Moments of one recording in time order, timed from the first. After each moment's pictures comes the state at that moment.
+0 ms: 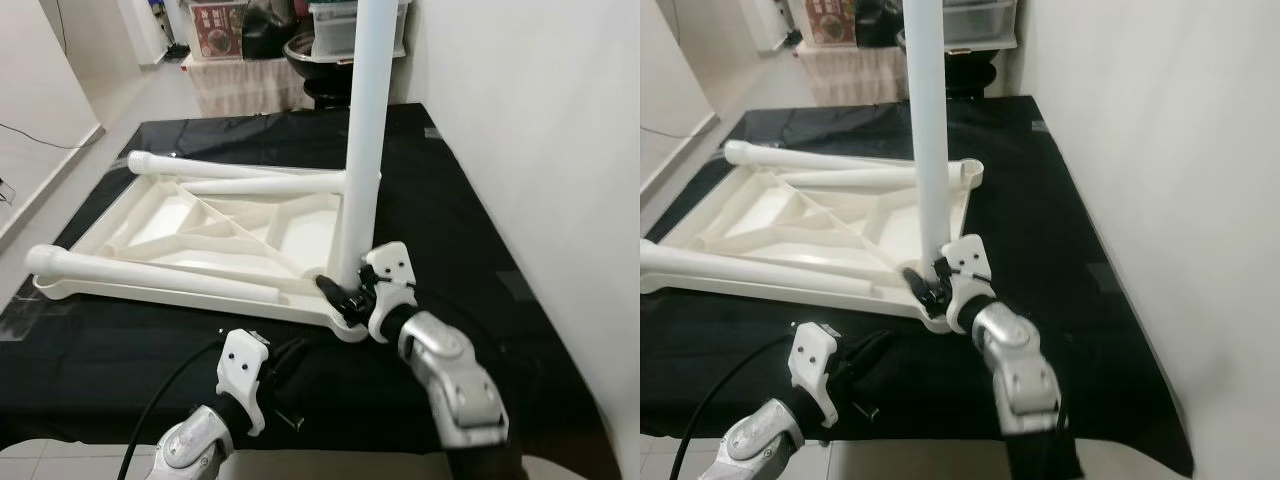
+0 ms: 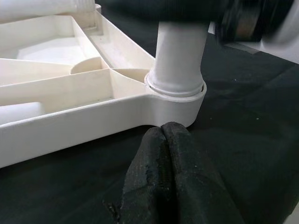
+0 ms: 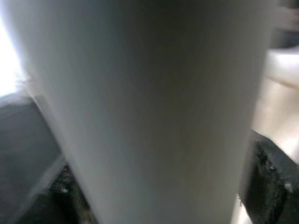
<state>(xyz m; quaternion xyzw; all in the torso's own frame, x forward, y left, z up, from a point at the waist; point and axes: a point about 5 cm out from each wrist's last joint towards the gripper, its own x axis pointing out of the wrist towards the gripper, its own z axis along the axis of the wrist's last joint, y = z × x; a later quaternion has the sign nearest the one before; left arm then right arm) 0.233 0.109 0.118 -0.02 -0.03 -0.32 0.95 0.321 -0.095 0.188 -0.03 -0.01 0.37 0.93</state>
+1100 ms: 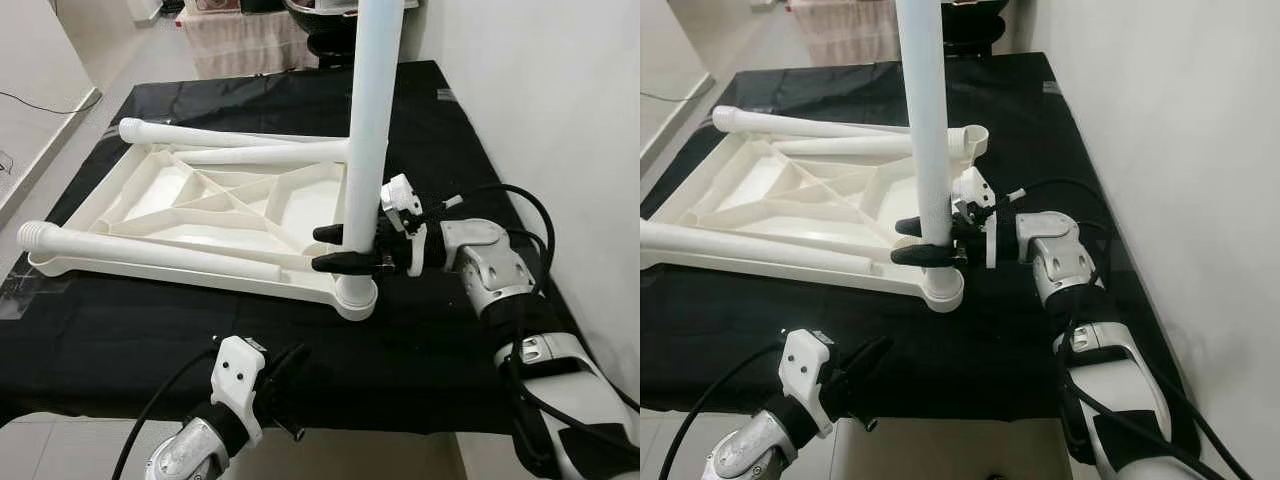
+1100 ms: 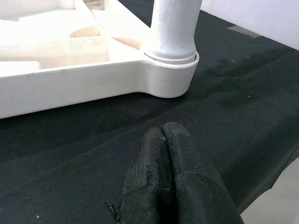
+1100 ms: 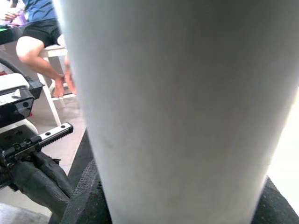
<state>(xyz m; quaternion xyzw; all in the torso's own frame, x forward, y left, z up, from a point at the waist) 0.211 0.109 0.123 -0.02 -0.02 -0.32 0.95 0.359 -0.126 0.228 -0.10 -0.02 0.66 0.75</state>
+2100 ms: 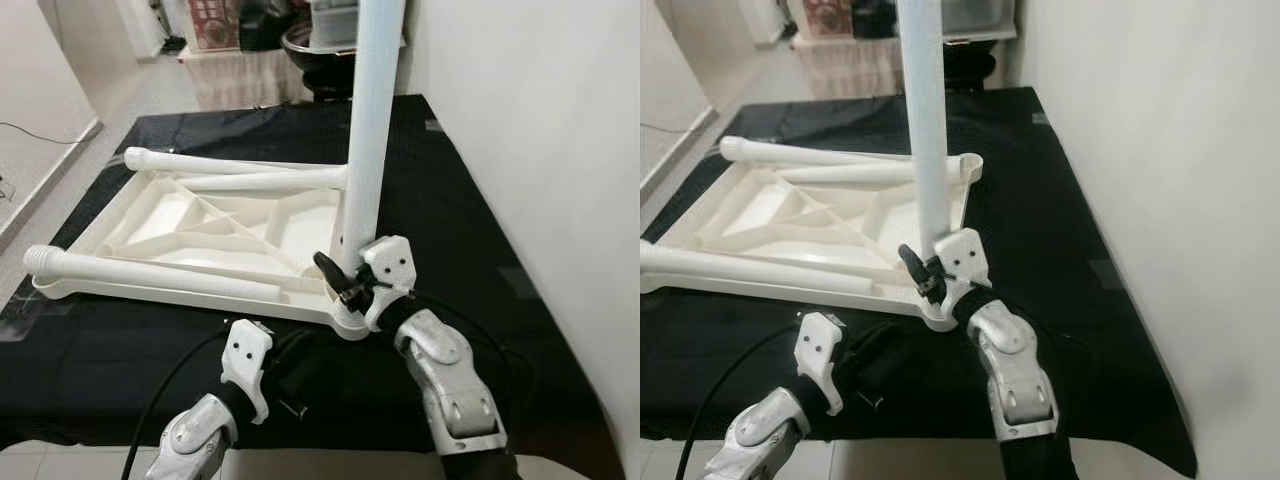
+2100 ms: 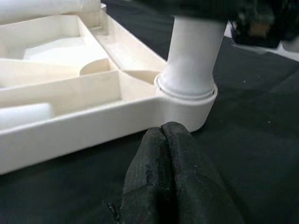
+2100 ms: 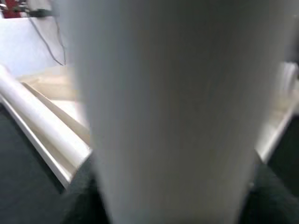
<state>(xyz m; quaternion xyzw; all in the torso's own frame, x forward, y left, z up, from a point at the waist) 0.241 0.108 0.116 -0.02 -0.02 -0.32 0.95 0.306 -0.093 0.173 -0.04 -0.04 0.28 0.96</state>
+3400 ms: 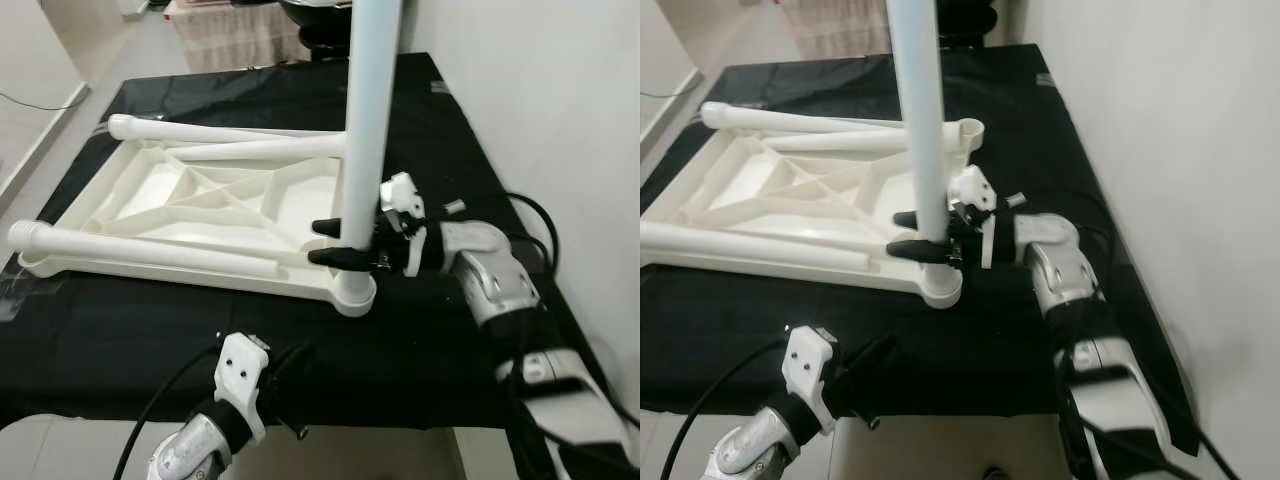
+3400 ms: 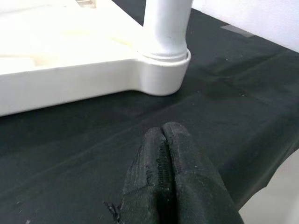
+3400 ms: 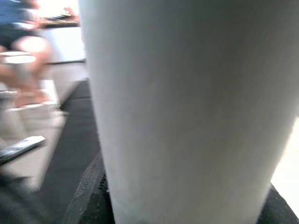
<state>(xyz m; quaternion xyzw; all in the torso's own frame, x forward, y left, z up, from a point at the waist) 0.214 0.106 0.125 -0.02 -0.02 -0.33 0.95 0.351 -0.132 0.224 -0.10 -0.07 0.54 0.83</state>
